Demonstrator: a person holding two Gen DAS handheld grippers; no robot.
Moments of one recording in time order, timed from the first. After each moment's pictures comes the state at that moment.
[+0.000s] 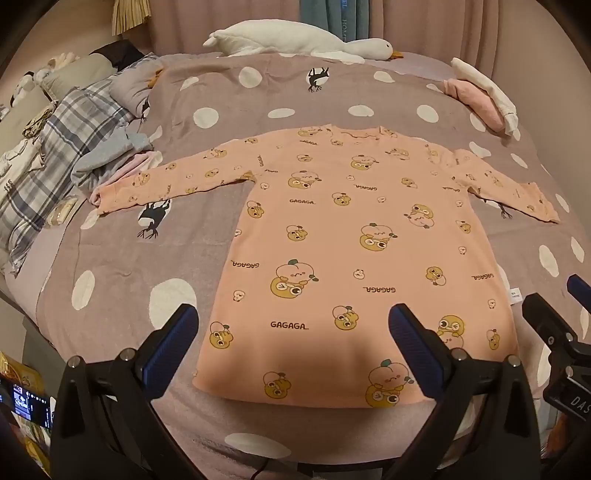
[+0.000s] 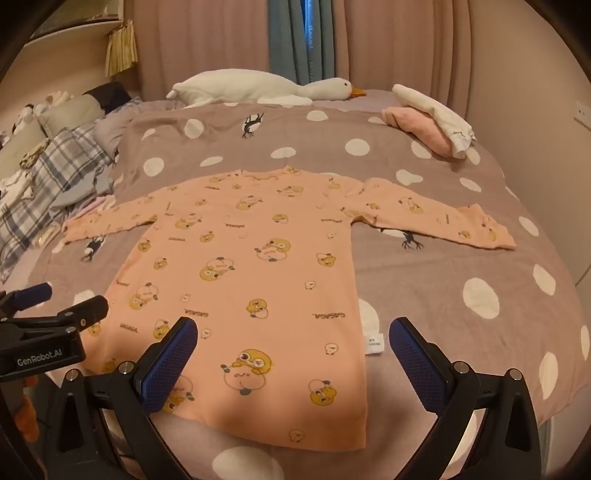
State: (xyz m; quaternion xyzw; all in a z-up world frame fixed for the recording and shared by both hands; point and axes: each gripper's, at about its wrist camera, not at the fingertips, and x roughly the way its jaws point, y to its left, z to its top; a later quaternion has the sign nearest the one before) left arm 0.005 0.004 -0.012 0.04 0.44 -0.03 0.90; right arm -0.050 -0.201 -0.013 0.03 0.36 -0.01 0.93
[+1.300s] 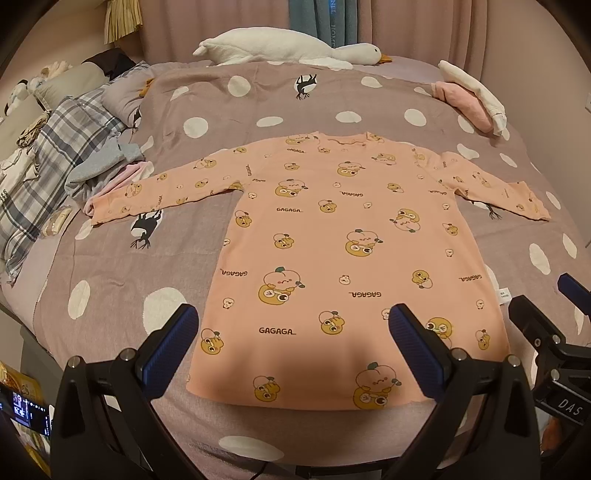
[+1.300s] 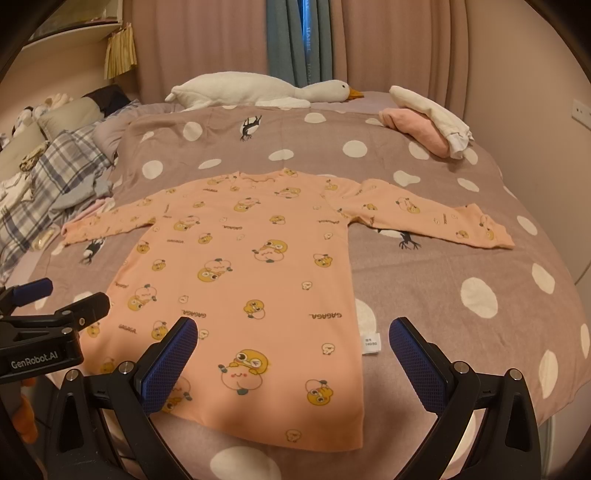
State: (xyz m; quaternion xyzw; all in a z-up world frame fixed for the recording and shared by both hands) left arm 0.003 -0.008 -0.004 0.05 0.43 -0.05 0.90; right arm -0.052 -0.205 -0.013 0.03 0.35 -0.01 0.93
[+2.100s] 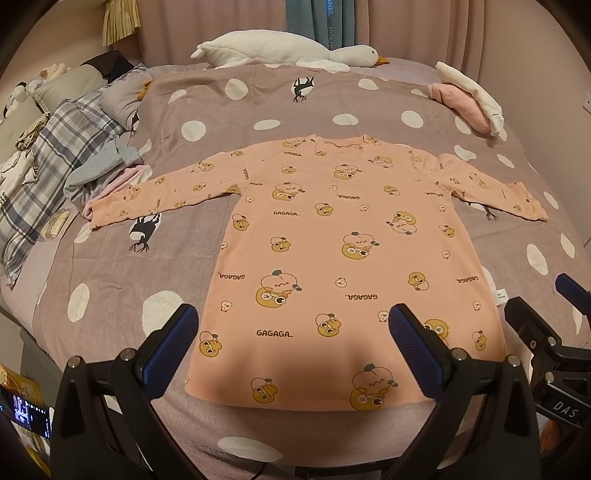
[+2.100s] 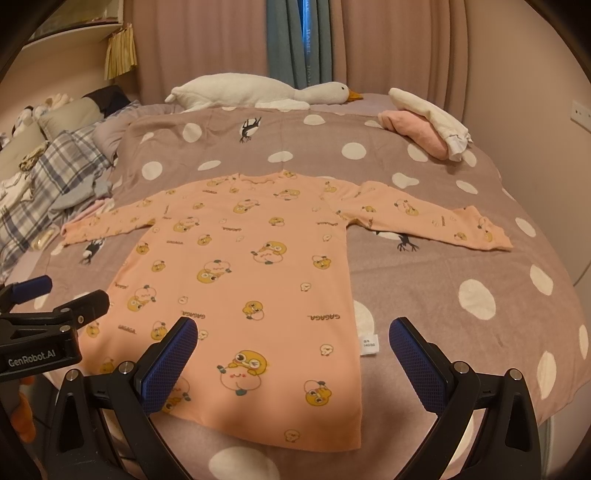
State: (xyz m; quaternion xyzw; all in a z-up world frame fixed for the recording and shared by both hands) left arm 0.003 -0.013 0.000 0.05 0.43 -0.05 0.90; right arm -0.052 -0.205 -0.012 0.03 0.35 -0.01 0.93
